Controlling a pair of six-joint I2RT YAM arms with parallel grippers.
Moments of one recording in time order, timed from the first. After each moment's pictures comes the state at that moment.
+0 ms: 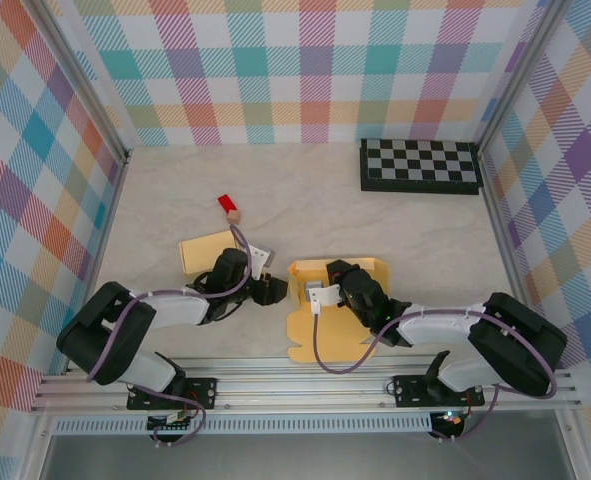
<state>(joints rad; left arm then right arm) -0.58 1.47 0.45 0.34 0.28 -0.26 0.93 1.35 0.37 0.57 0.43 -1.36</state>
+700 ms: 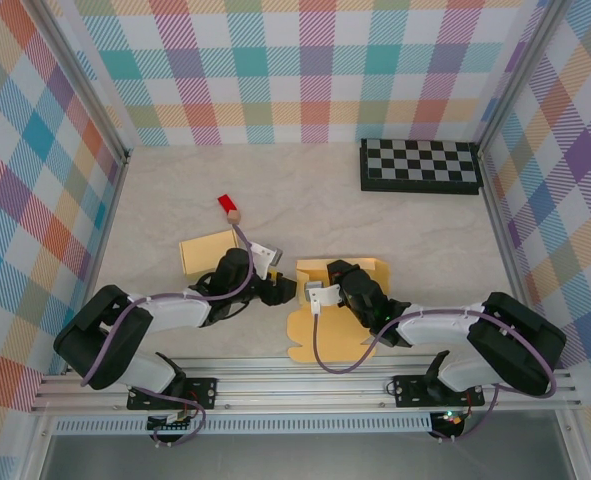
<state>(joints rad) -0.64 1.43 0.46 0.40 0.34 -0.34 0.94 1.35 0.37 0.57 0.45 -1.37</state>
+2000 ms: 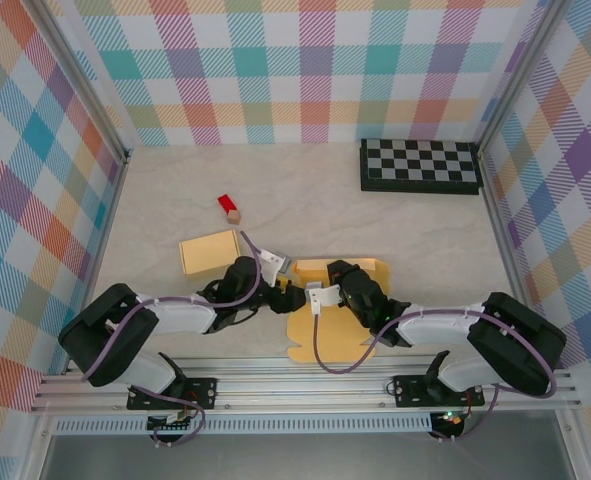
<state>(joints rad) -0.74 1.46 0.44 0.50 0.34 -0.43 0.94 1.35 0.37 0.56 0.46 -1.38</state>
